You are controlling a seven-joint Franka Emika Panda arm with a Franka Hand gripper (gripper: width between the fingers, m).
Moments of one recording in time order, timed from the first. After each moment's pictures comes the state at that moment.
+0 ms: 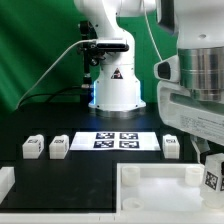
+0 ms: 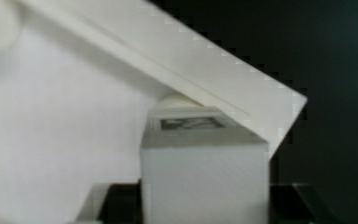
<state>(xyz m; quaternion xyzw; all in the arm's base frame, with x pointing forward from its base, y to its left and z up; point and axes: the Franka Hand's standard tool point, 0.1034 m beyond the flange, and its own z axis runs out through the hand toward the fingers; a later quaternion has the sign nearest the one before) 0.635 0.111 0.083 -0.79 0.61 0.04 0.08</state>
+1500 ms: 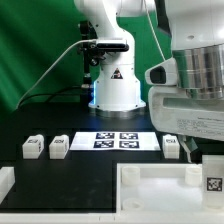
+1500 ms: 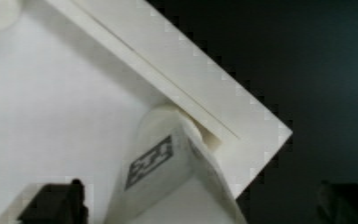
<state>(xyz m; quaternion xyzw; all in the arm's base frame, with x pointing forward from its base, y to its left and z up) 0.632 0.119 0.084 -0.95 0.30 0.00 0.07</state>
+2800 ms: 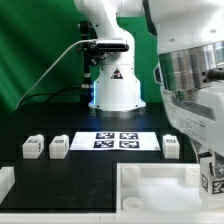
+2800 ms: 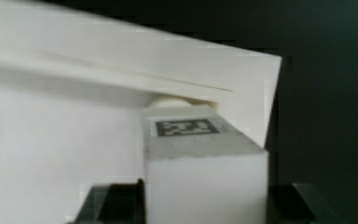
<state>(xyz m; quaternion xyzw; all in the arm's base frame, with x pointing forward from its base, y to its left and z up) 0.633 0.113 0.083 -0.70 0.70 0.04 0.11</state>
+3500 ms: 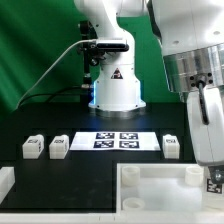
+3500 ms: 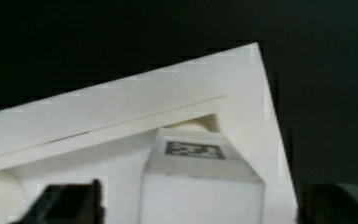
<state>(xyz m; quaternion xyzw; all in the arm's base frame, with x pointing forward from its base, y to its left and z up) 0.632 0.119 0.082 -0.60 0.79 0.05 0.11</state>
